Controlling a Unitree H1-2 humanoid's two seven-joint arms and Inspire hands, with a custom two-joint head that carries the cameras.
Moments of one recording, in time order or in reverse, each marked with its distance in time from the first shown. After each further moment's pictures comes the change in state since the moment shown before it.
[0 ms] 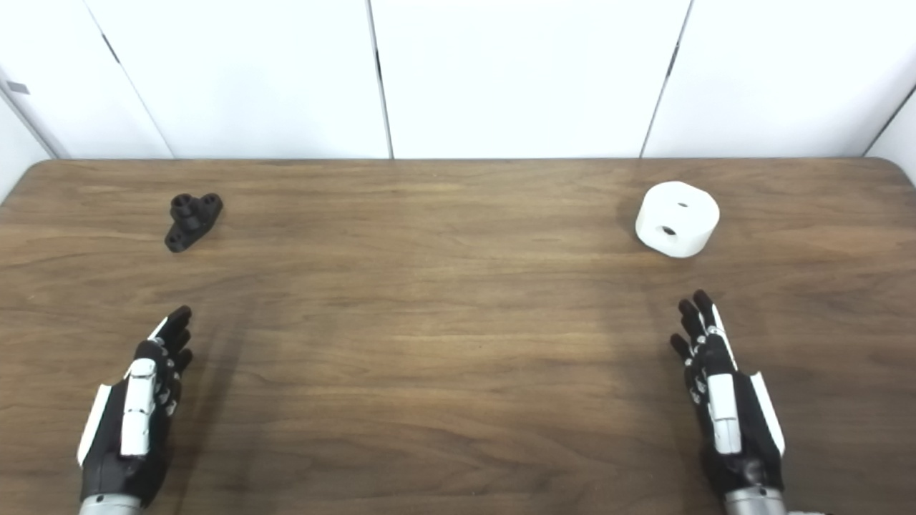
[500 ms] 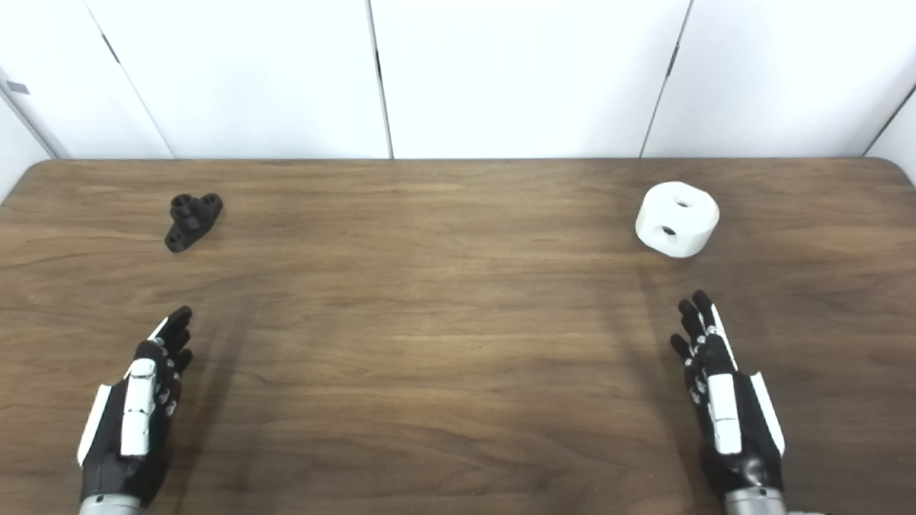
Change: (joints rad) left arm 0.000 0.000 0.000 0.000 0.001 0.000 0.000; right arm 0.000 -0.001 0.001 0.000 0.001 0.000 0.000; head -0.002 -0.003
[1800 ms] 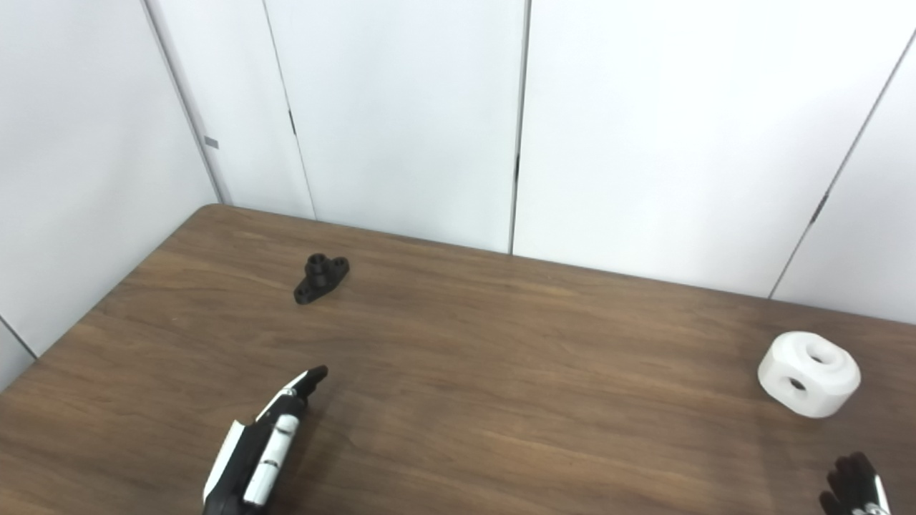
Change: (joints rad) left arm 0.012 -0.020 -0.093 0.093 0.186 -0.167 0.097; right arm -0.026 -0.058 0.000 0.087 0.054 -0.185 0.055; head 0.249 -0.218
